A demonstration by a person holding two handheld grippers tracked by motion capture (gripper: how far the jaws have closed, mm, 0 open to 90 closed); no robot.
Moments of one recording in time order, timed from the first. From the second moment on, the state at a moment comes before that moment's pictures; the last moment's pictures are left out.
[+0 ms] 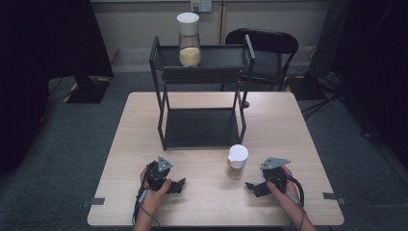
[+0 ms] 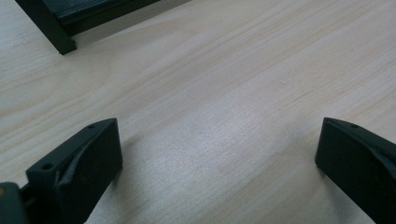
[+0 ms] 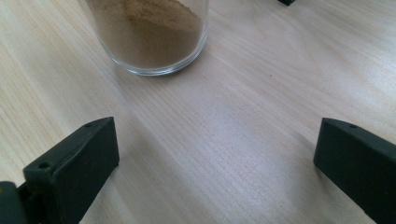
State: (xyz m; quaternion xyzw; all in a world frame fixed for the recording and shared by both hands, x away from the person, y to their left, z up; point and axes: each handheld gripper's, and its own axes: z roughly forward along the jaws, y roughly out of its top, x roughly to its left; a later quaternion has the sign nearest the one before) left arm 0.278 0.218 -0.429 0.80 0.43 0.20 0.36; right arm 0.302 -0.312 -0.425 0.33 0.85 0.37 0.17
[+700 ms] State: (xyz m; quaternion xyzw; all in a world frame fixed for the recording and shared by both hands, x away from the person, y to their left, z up) left arm 0.277 0.218 -0.430 0.80 0.44 0.20 0.36; right arm 0.303 -0.312 -0.425 0.33 0.85 0.37 0.17
